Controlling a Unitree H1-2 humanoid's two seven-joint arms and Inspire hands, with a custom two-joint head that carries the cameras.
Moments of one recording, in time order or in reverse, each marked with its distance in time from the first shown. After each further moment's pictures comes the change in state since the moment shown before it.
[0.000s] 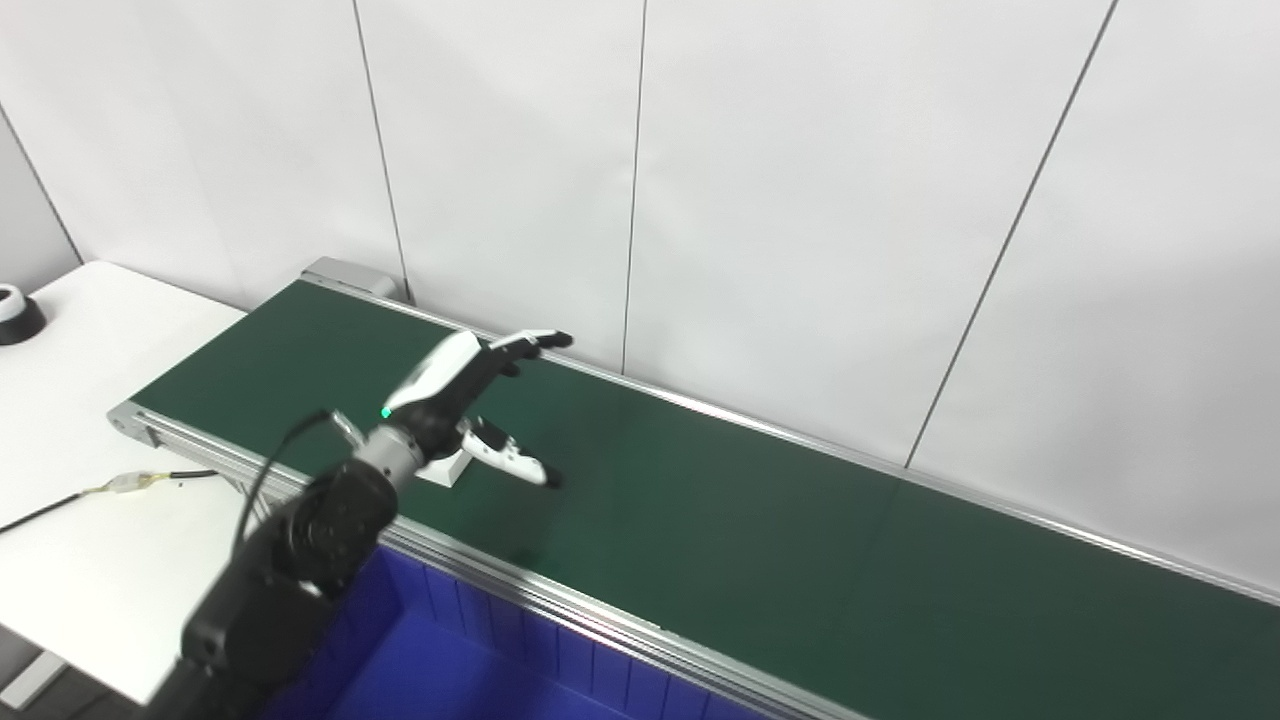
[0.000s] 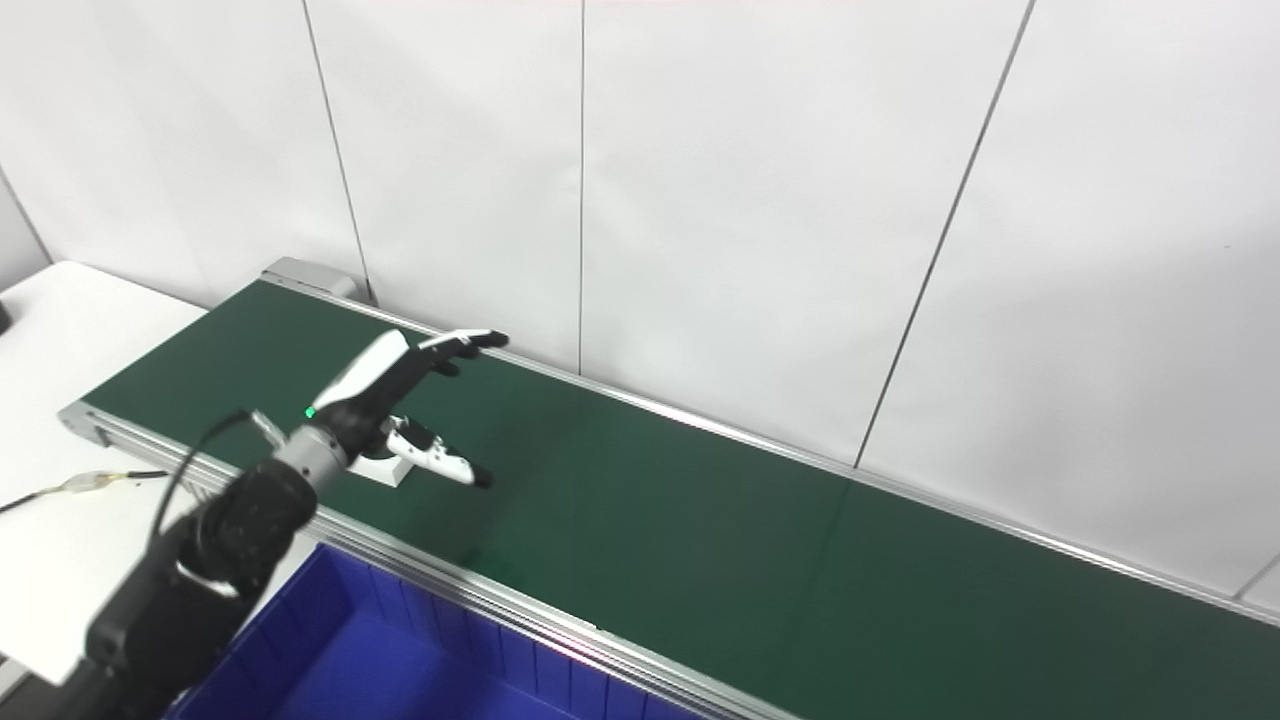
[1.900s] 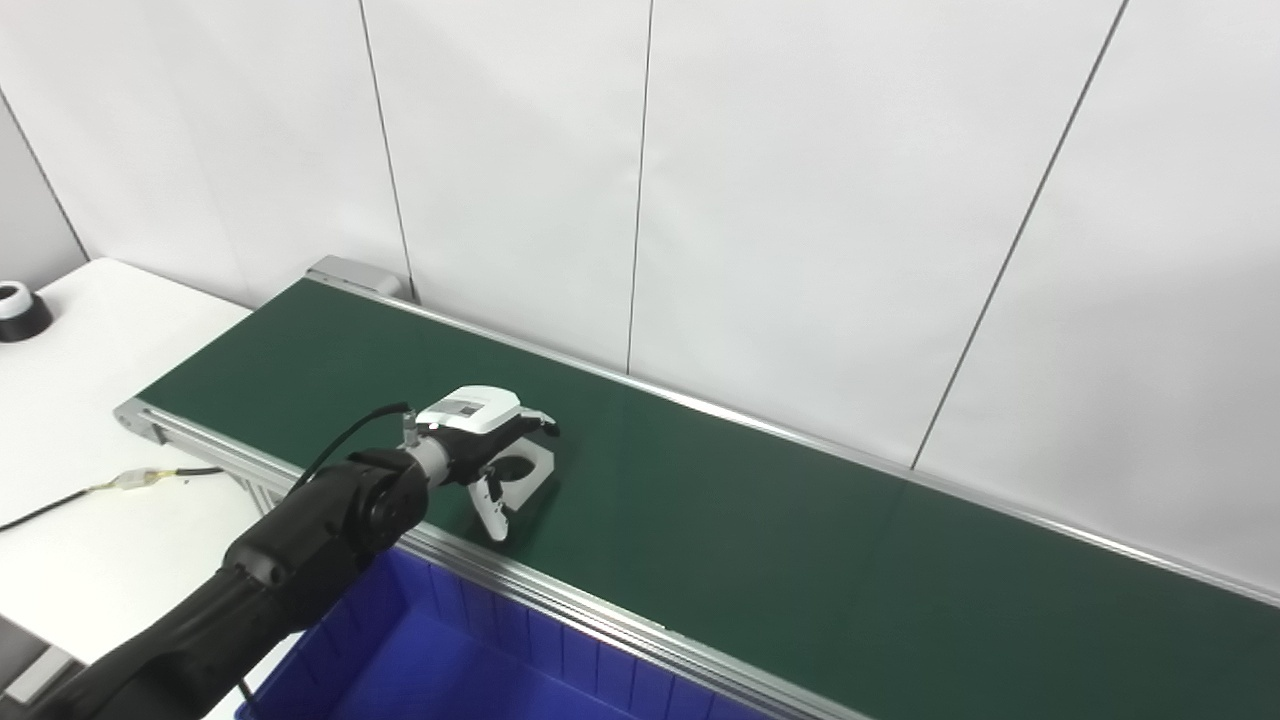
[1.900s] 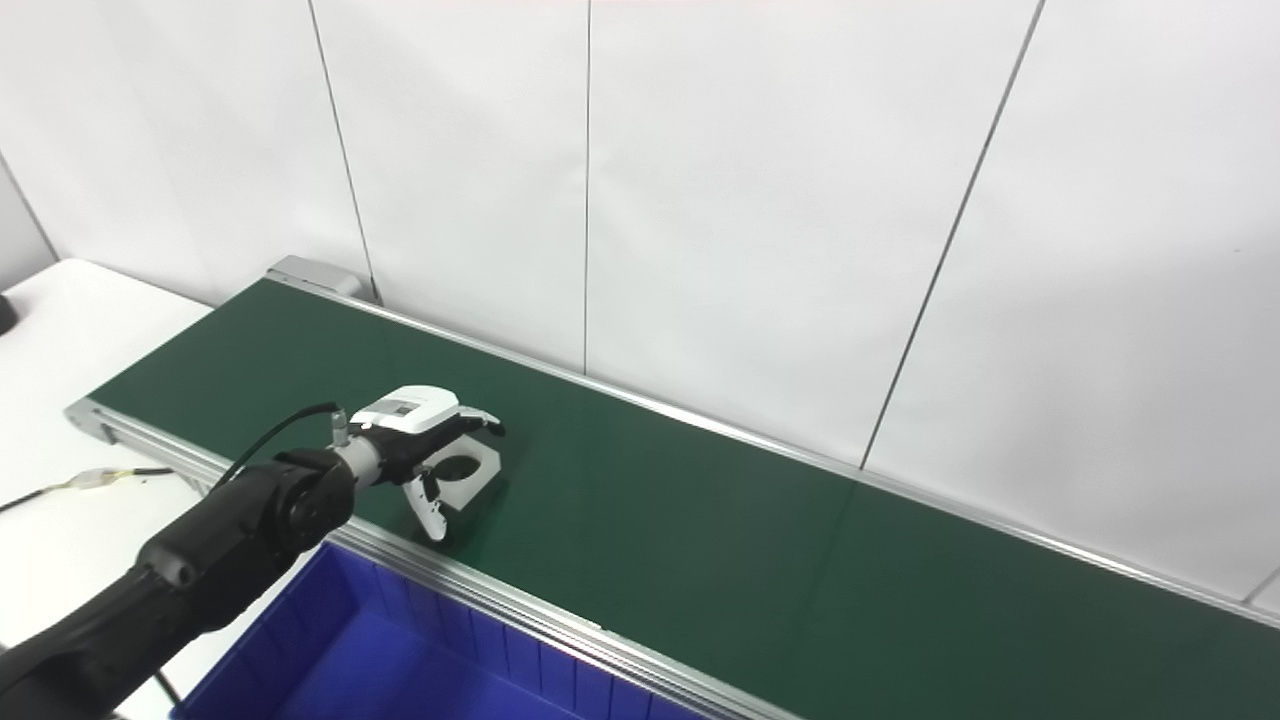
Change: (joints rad) left arm -0.167 0.103 -0.339 0.368 0.258 0.000 -0.053; right arm 0.015 -0.001 0.001 -0.024 0.001 0.000 0.007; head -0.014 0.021
